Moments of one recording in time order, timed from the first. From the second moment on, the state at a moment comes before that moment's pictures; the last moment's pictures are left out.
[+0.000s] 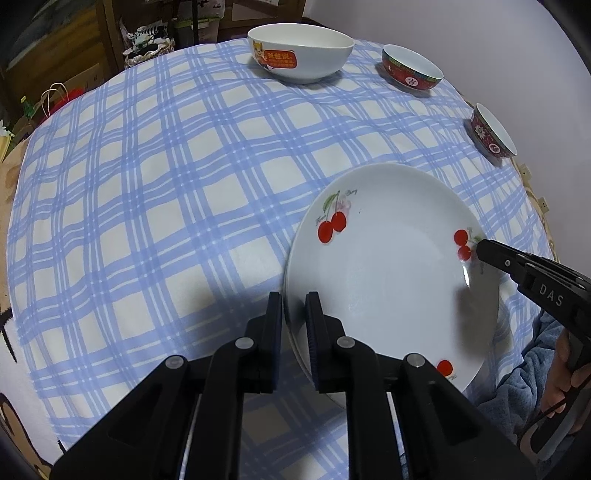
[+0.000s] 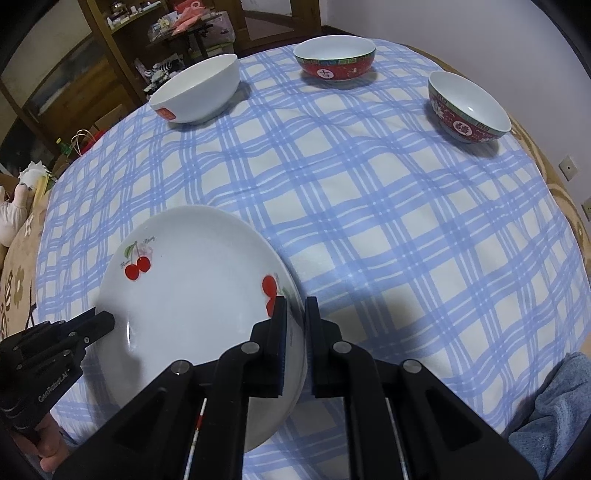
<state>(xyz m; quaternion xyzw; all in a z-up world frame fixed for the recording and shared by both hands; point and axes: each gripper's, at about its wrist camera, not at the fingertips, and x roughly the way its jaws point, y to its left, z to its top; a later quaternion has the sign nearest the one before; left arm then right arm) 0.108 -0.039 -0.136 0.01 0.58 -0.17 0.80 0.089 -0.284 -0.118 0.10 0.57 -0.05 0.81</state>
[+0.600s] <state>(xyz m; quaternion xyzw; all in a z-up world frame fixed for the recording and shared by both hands) 0.106 -0.049 -0.132 0.05 0.57 -0.16 0.80 0.090 -0.284 -0.118 0.10 0.57 -0.05 0.81</state>
